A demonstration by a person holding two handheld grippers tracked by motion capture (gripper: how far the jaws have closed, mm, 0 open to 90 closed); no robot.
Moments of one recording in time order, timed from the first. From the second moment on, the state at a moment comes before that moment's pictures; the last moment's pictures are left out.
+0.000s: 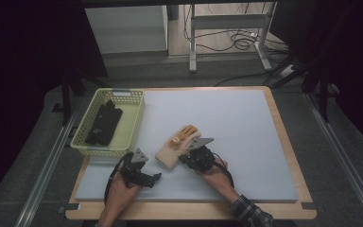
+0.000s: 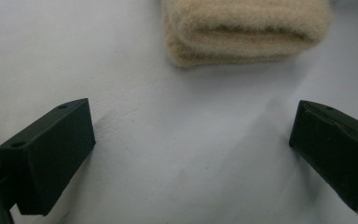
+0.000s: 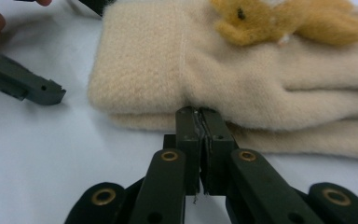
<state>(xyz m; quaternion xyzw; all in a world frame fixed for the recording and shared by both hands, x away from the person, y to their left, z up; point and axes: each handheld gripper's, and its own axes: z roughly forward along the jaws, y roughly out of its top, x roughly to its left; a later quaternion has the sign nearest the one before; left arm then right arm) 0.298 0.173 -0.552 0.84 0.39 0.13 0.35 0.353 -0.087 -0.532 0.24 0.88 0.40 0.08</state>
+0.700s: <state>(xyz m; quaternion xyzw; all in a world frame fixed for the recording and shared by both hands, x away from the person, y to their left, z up) 0.298 0.173 -0.552 0.84 0.39 0.14 0.35 0.351 -0.164 -0.510 0.30 0.85 0.40 0.14</state>
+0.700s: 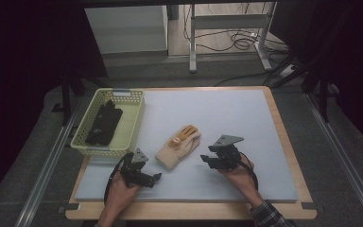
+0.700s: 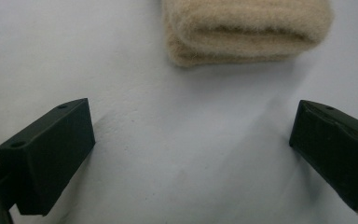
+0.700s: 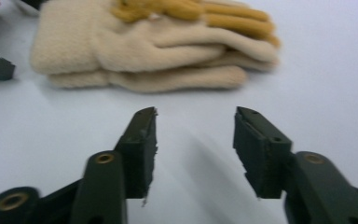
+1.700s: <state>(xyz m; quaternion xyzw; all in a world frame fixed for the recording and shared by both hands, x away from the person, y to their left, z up) 0.299 0.173 -0.552 0.84 0.39 0.13 0.35 0.352 -0.248 -0.532 0.38 0.84 0.35 0.19</state>
